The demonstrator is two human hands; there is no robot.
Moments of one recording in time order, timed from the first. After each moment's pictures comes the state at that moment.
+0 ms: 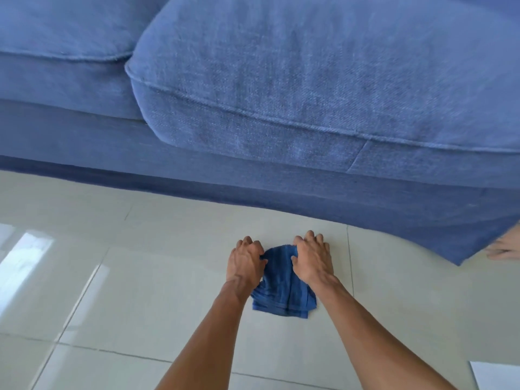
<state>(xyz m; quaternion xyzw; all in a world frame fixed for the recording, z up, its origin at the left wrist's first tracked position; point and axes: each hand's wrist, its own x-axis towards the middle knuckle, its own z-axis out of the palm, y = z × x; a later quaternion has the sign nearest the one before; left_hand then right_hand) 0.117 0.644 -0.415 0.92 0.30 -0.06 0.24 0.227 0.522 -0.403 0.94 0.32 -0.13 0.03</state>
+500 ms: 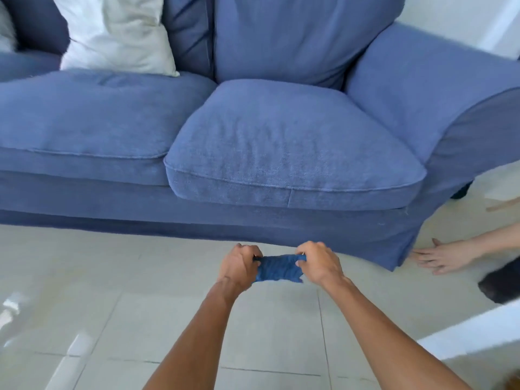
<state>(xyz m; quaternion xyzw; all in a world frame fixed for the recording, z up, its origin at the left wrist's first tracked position) 0.078 0.608 -0.231 0.93 0.24 0.00 0.27 0.193 0.448 -0.211 0.95 0.25 -0.13 -0.09</state>
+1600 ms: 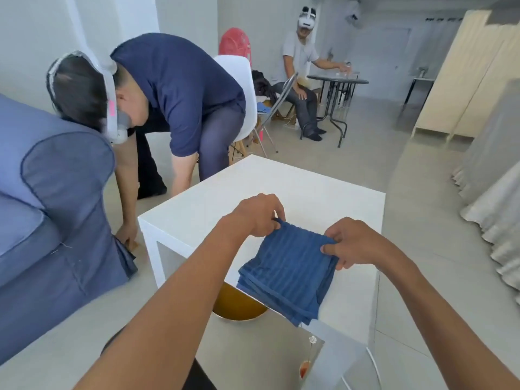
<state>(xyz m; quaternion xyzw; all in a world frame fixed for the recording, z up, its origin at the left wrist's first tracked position) 0.082 0.011 0.061 0.87 -0.46 -0.07 0.16 -0.088 -0.145 0.071 0.93 -0.25 -0.05 -0.26</state>
